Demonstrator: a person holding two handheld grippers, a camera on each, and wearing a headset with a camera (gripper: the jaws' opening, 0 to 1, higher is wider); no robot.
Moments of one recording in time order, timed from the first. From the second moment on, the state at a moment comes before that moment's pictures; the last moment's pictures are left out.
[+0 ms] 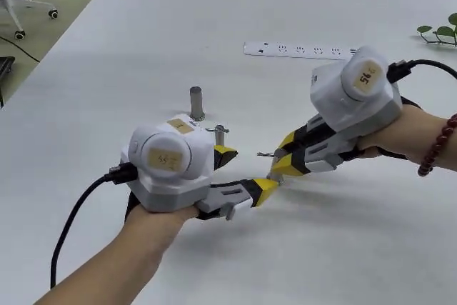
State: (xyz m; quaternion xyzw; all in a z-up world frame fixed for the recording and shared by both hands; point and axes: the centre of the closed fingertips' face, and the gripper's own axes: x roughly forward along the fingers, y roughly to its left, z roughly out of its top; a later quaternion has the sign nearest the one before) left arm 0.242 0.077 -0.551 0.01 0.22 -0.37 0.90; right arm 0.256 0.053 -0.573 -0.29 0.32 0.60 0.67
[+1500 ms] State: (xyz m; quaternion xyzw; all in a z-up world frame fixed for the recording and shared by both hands) left arm 0.248 0.135 -0.538 0.04 0.21 -0.32 0.92; right arm 0.301 0.064 -0.573 -0.31 0.33 0.60 0.66
